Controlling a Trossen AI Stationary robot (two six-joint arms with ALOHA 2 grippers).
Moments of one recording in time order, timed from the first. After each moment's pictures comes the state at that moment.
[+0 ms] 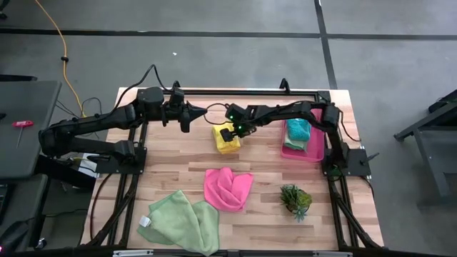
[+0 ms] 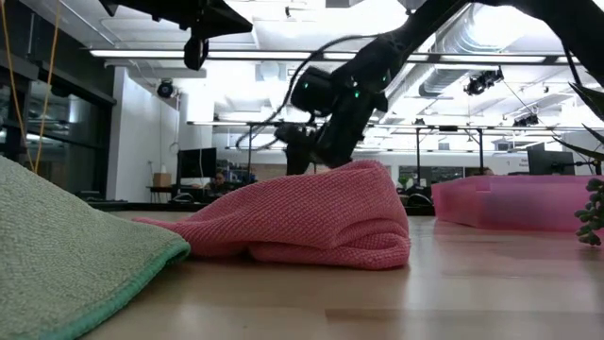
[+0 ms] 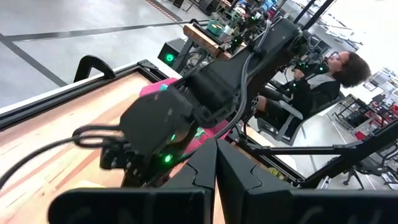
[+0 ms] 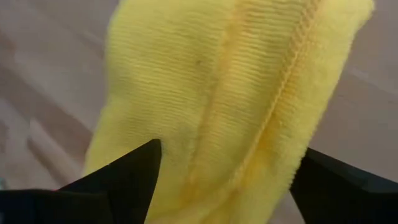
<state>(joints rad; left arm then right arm) 0.48 0.99 0.81 -0.03 0.17 -0.52 -0.31 2.07 1.39 -0.40 -0.22 0.80</state>
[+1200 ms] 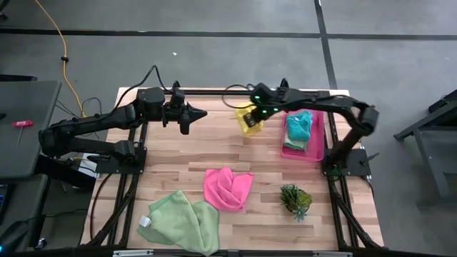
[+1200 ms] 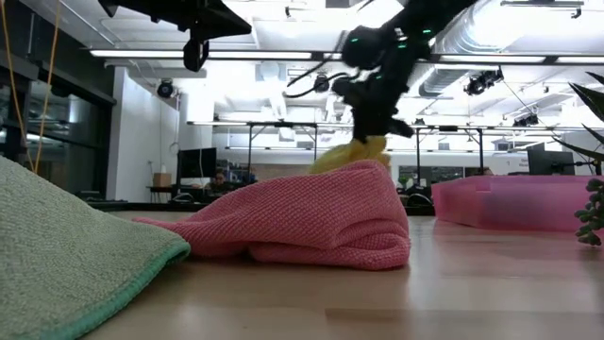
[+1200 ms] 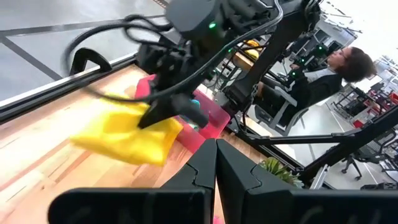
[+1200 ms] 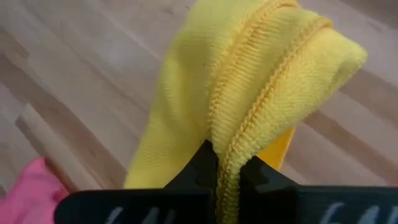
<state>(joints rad) 0.48 0.99 0.81 -0.06 0.20 -0.49 -0.45 1.68 1.26 -0.63 -0.08 0.49</state>
